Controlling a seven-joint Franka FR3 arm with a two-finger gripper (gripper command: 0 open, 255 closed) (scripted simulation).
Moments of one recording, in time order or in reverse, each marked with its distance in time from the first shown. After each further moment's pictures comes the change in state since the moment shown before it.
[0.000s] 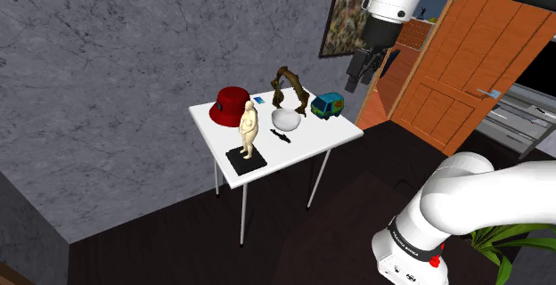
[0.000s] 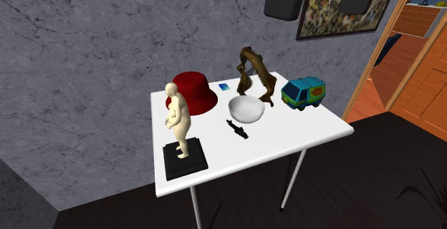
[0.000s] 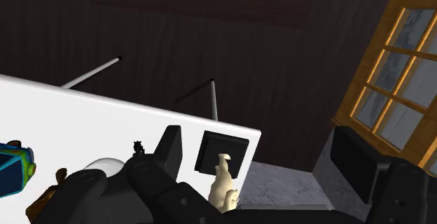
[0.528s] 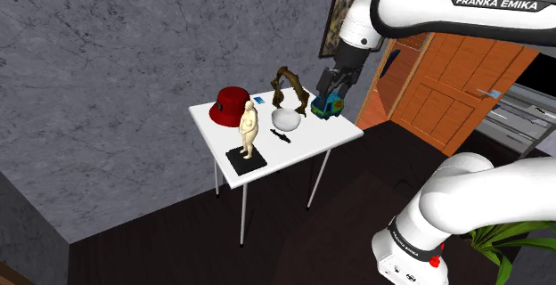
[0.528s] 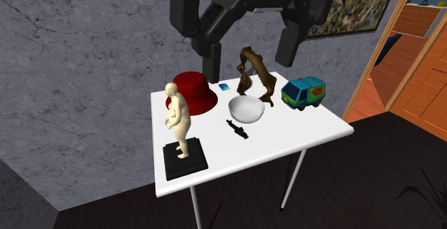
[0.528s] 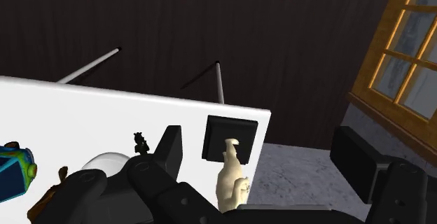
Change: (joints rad) arm -0.021 0.059 0.087 -0.128 0.035 0.256 0.124
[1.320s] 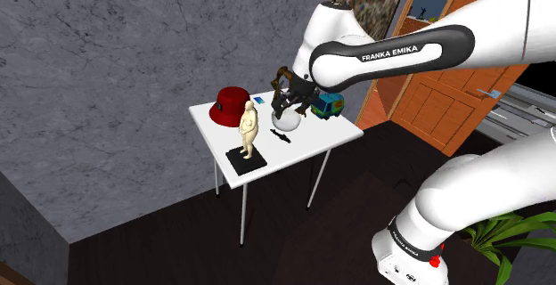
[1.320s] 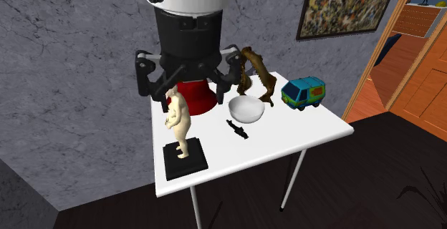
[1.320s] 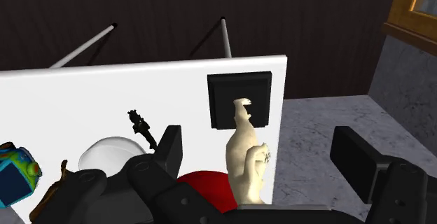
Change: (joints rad) arm -0.088 0.304 0.191 -0.064 -0.028 0.507 0.288
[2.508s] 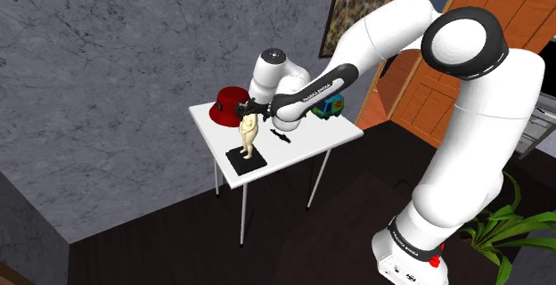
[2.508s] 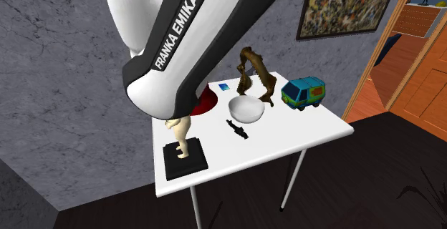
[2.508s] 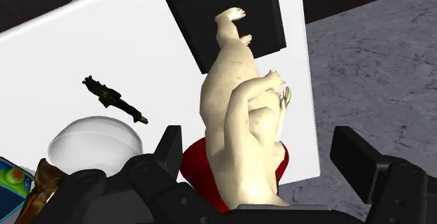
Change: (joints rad) arm -0.082 0.708 0.052 0.357 -0.747 0.379 0.834
